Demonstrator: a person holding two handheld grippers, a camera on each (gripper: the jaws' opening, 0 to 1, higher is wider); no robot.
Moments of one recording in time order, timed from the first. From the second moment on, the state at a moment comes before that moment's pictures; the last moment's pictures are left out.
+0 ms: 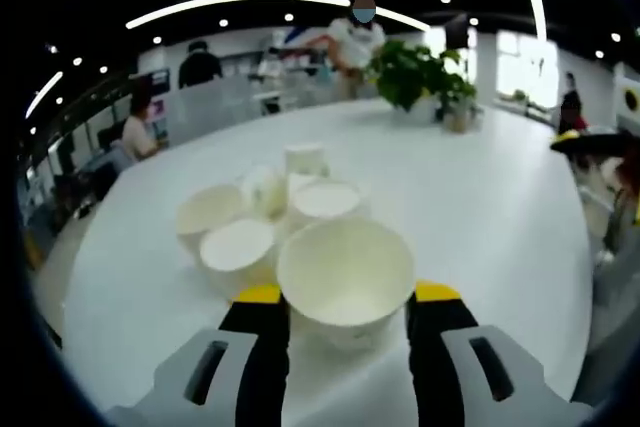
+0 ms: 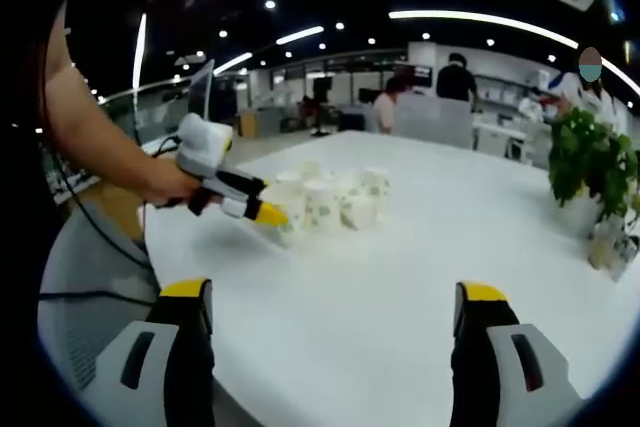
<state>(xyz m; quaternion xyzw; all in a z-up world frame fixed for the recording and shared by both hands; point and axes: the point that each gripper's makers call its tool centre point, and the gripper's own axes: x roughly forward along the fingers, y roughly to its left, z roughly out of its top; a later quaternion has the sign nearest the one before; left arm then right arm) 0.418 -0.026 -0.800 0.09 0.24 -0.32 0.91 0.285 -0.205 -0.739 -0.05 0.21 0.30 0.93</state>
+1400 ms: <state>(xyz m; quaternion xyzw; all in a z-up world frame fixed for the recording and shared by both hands) 0.390 -0.029 -0.756 0.08 0.21 -0.38 0.90 0.283 -0.201 -0.741 -0.05 0.20 0.30 0.93</state>
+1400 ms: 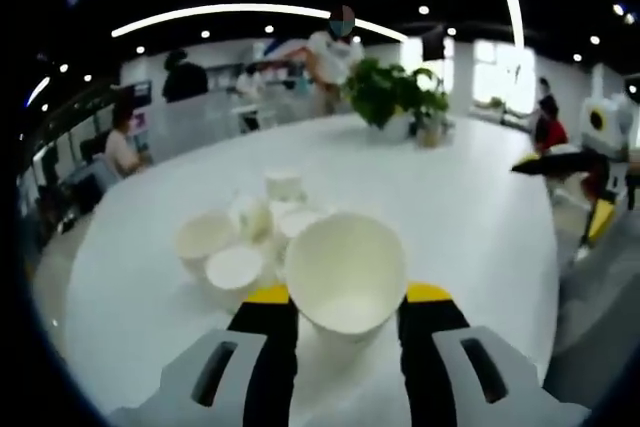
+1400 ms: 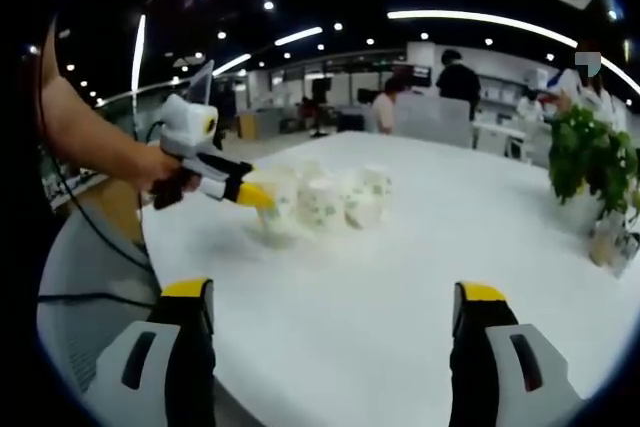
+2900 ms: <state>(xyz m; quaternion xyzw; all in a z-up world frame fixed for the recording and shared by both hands) 0.307 -0.048 -0.712 0.12 0.19 -0.52 0.82 0.288 -0.189 -0.737 -0.07 0.21 0.32 0.92</state>
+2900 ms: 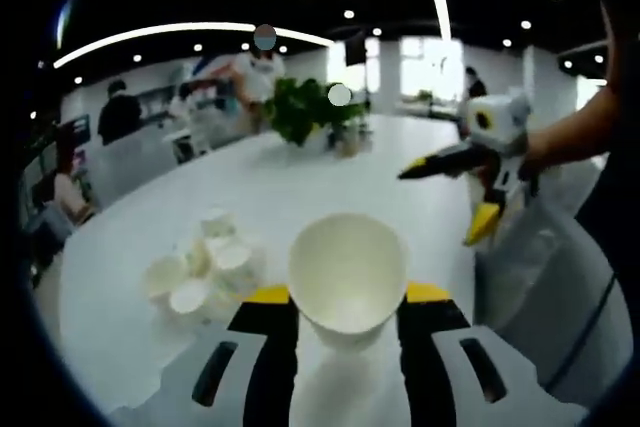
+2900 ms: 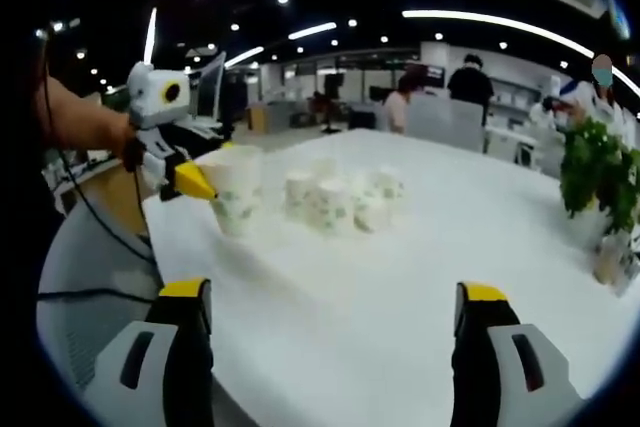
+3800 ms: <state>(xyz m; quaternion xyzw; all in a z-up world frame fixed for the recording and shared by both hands) 0.273 -0.065 -0.713 0.14 0.19 -0.56 0.79 0.288 -0.193 -0.738 -0.04 0.20 0.31 0.93</state>
